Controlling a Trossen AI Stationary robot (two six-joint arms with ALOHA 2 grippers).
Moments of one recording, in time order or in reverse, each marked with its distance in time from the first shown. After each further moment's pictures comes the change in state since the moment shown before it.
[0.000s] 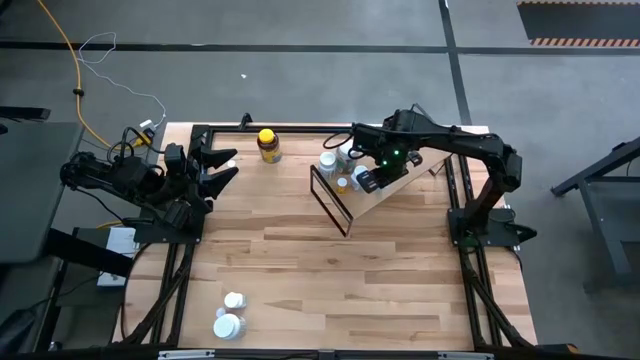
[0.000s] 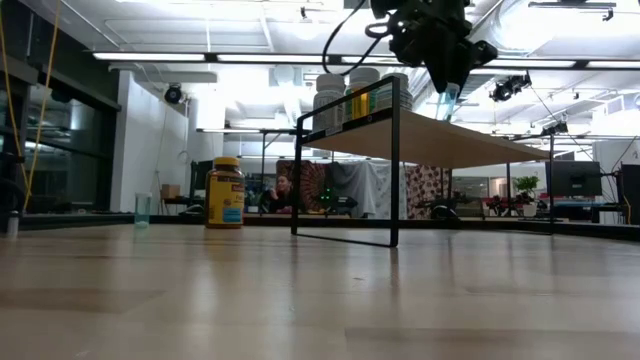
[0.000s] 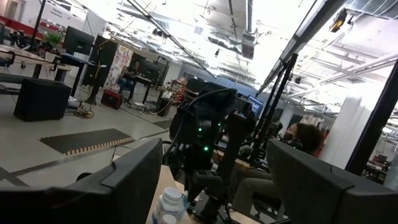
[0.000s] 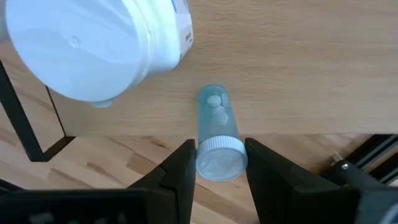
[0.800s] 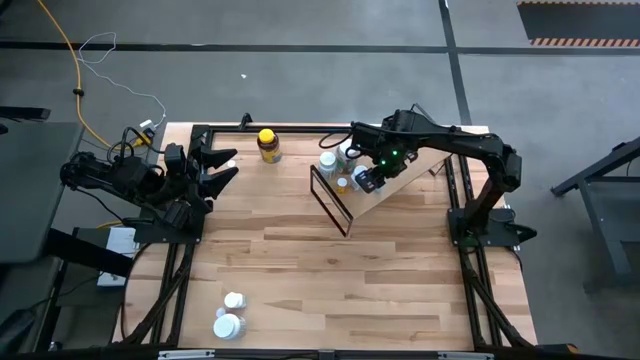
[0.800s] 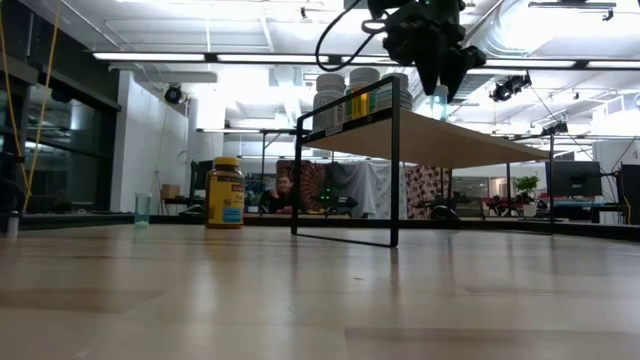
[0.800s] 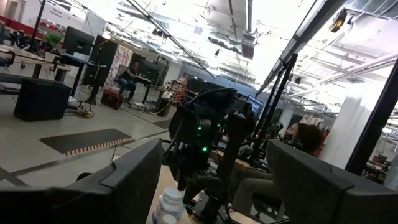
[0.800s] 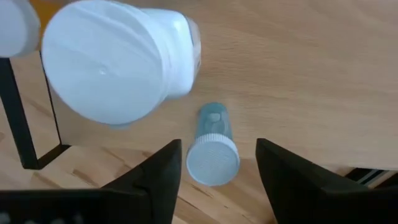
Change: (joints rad) left arm 0.000 0.000 0.000 0.000 0.000 0.000; right arm 0.000 0.001 0.000 0.046 0.049 -0.097
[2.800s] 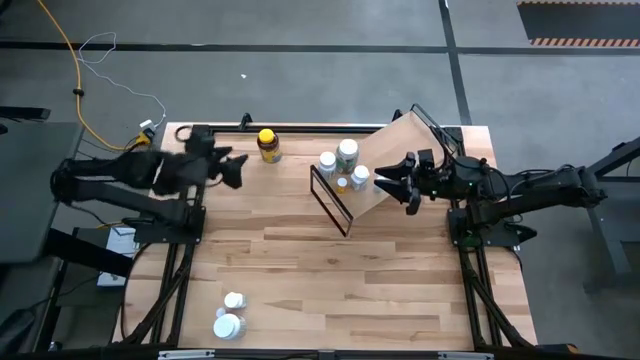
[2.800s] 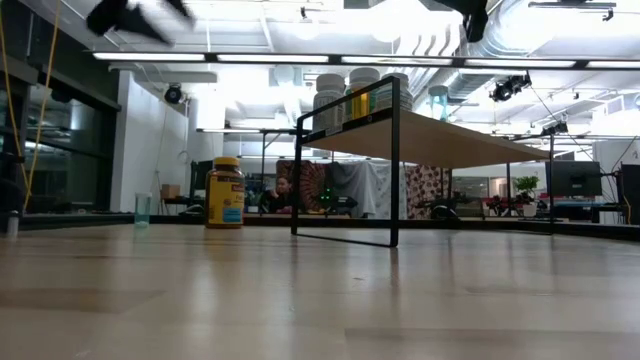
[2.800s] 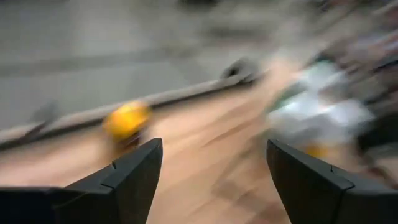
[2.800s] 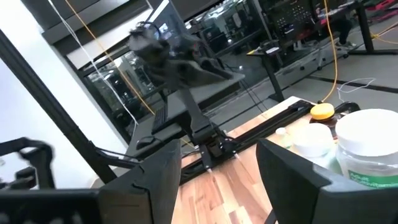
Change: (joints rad) left arm 0.287 0.236 0.319 -1.049 -0.101 -0.645; right arm 0.304 -0.877 -1.062 1.744 0.237 -0.143
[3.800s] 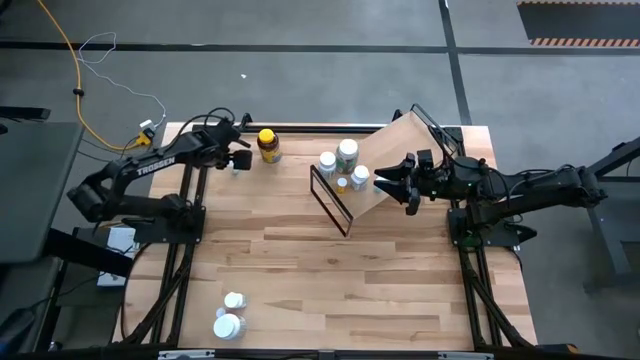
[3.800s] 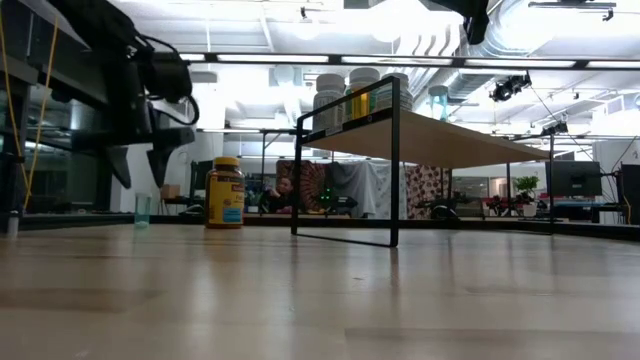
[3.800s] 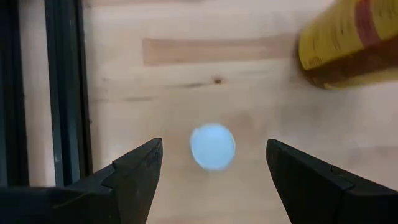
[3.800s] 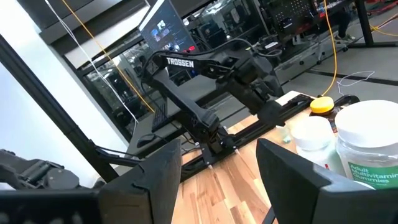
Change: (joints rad) left arm 0.897 0.363 -0.335 0.129 0.567 0.201; right arm 0.000 0.001 0.000 -0.017 0.002 0.024
